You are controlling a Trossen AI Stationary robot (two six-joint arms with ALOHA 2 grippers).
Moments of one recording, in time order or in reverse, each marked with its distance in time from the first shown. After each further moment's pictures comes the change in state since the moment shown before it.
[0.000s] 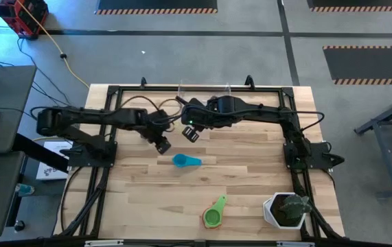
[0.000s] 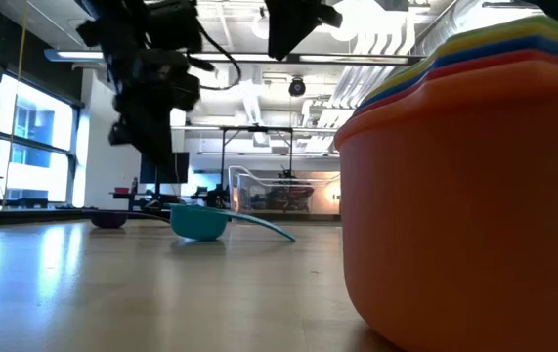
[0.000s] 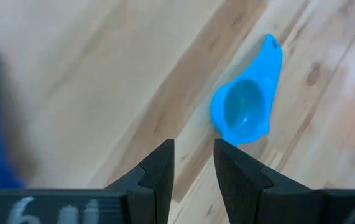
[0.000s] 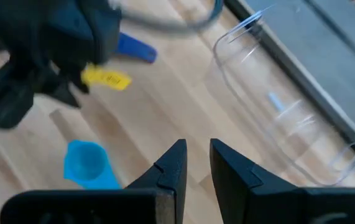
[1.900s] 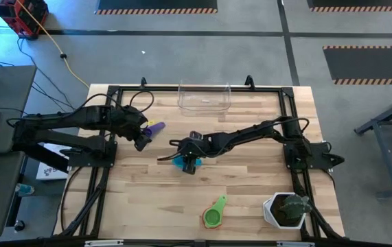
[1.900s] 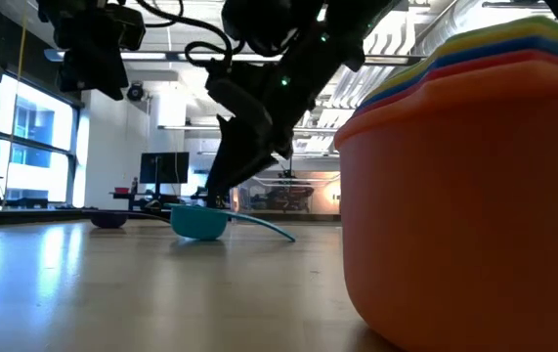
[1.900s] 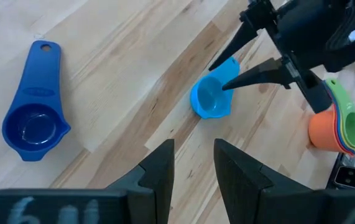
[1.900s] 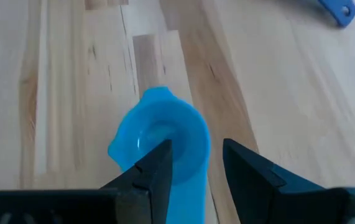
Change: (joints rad) left arm -0.055 -0.441 0.000 -0.239 -0.102 -0.126; right arm 0.069 0.001 -0.860 1.095 -0.267 -0.359
